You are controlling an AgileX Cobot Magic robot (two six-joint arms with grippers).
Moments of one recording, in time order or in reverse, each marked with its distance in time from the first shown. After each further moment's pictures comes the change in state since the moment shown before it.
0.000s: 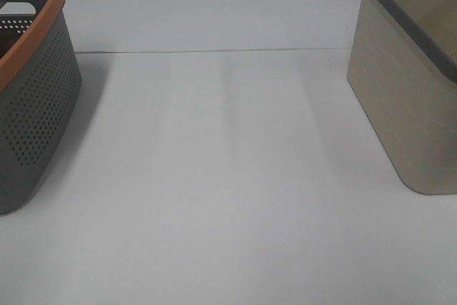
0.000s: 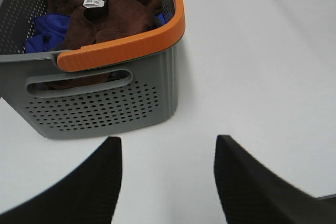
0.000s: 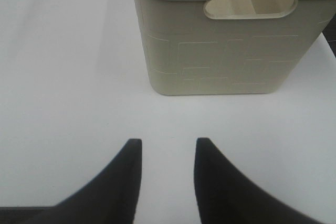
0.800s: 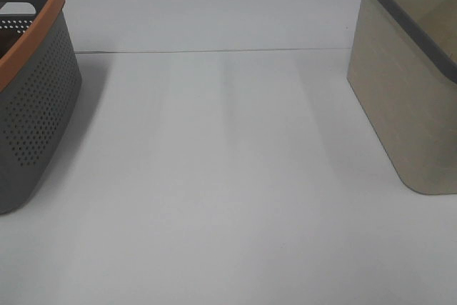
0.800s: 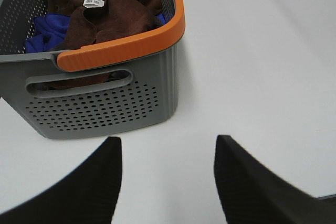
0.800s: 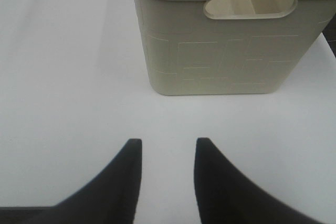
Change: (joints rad) left arm 0.000 0.000 0.000 0.000 0.000 0.000; right arm 0.000 0.000 0.000 0.000 0.000 0.000
